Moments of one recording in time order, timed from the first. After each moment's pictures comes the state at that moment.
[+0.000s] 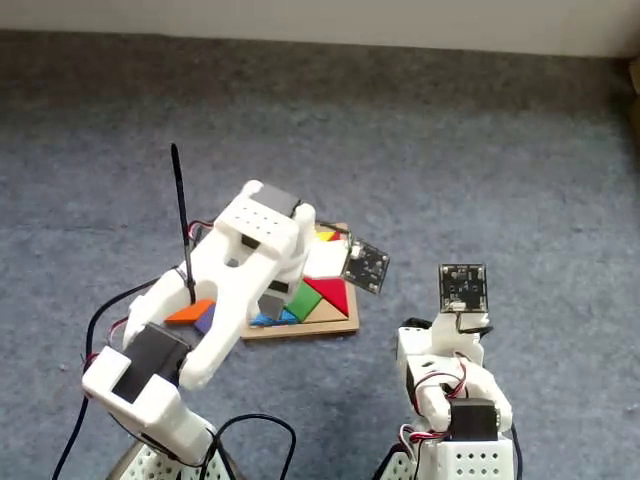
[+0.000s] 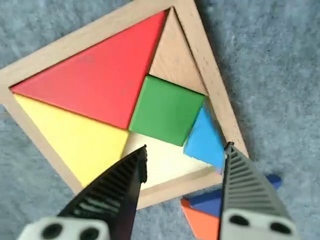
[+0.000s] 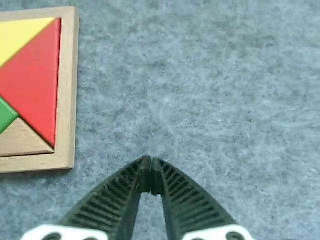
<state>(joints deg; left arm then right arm) 21.1 7.2 16.9 73.5 -74.1 -7.0 -104.5 95.8 64.7 2.2</state>
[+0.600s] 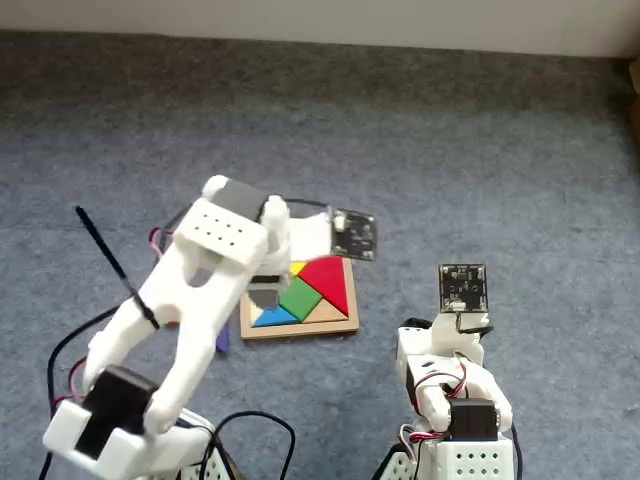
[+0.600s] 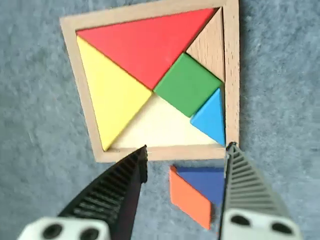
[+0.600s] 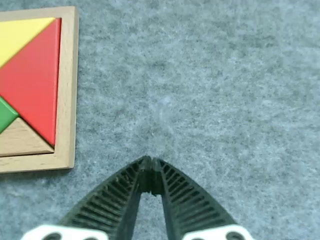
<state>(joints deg) 17.3 -8.1 20.1 79.2 -59.6 -7.0 -104.5 95.8 64.7 2.2</state>
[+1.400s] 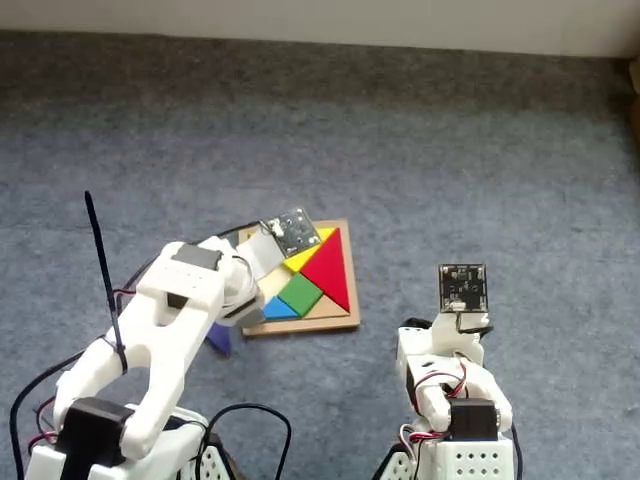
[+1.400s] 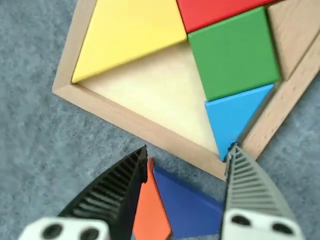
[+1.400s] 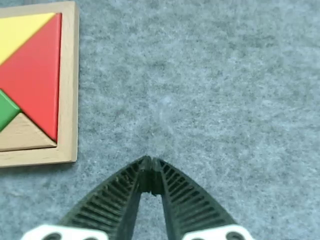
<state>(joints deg) 8.4 -15.5 51.7 47.4 -38.3 -7.0 -104.5 95.8 64.7 2.2</state>
